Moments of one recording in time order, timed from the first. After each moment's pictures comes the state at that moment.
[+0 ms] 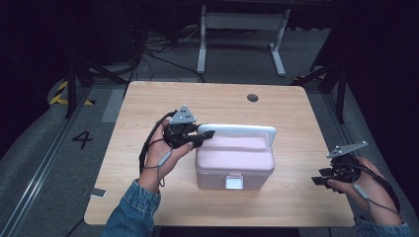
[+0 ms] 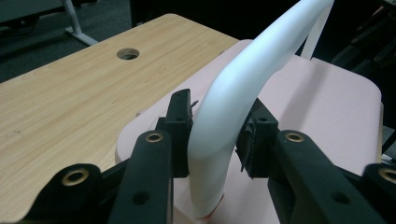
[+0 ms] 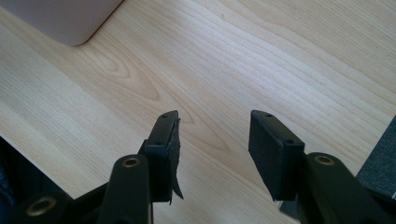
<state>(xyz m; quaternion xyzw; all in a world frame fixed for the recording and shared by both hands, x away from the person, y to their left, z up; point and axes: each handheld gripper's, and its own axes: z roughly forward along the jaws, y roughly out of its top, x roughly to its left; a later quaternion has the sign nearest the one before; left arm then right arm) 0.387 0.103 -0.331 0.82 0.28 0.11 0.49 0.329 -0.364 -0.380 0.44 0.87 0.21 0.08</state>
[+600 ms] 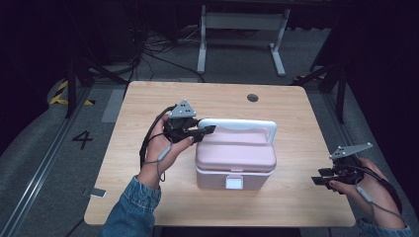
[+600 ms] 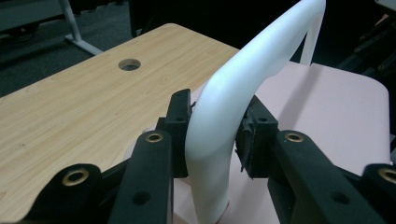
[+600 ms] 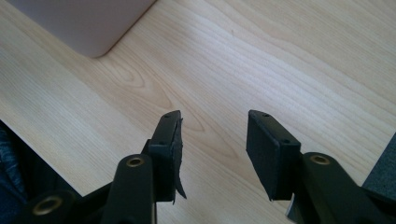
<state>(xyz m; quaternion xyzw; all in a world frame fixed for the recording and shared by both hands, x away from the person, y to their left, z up) 0.395 0.102 -0.320 0.81 0.27 0.11 0.50 0.322 -0.363 -0.373 0.43 0.87 0.24 0.09</state>
